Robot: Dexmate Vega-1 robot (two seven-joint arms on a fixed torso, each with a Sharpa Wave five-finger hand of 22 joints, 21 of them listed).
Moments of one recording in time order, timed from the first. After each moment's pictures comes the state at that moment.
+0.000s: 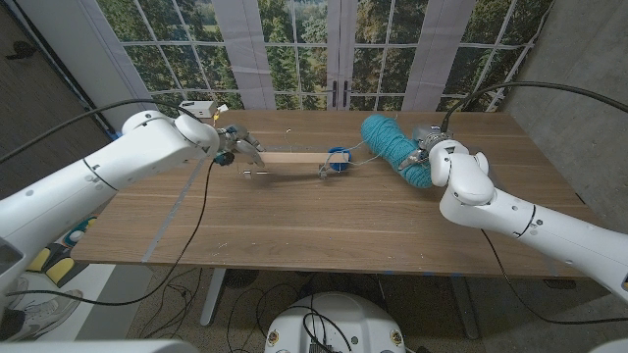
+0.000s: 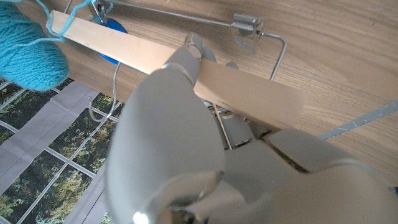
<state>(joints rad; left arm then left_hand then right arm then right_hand) 0.55 1.03 0.58 -2.09 -0.46 0.98 0.03 1.44 0.07 0.37 -0.18 0.18 1.11 0.04 0.20 0.23 1.05 -0.04 0.21 0.47 1.08 -0.04 0.26 0.77 0.33 -0.04 1.35 0.18 -0.57 -0.90 -0.91 -2.12 -0.75 -1.09 0.39 1.16 -0.11 -0.02 0.12 0.33 0.91 0.06 0.20 0.35 0.99 0.01 0.50 0.58 0.99 -0.12 0.34 1.15 0.39 -0.05 0.95 0.18</state>
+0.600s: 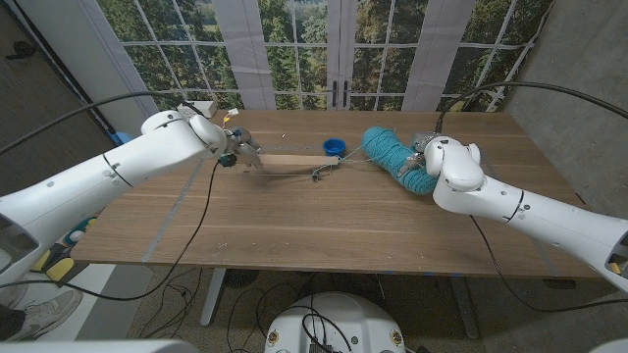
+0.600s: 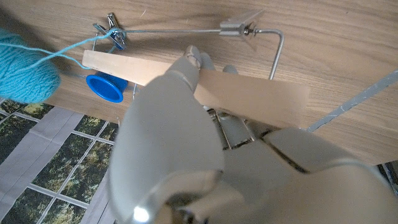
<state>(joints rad) 0.44 1.02 0.74 -2.09 -0.29 1.06 -0.06 1.37 0.09 0.35 -0.14 0.18 0.80 0.01 0.18 0.23 0.81 -0.04 0.18 0.49 0.94 -0.15 0.18 0.62 0.27 0.01 1.27 0.17 -0.46 -0.88 -0.99 -2.04 -0.69 -1.11 0.52 1.16 -0.10 -0.02 0.11 0.33 0.91 0.06 0.20 0.36 0.99 0.01 0.50 0.58 0.99 -0.12 0.34 1.15 0.39 -0.05 0.95 0.18</state>
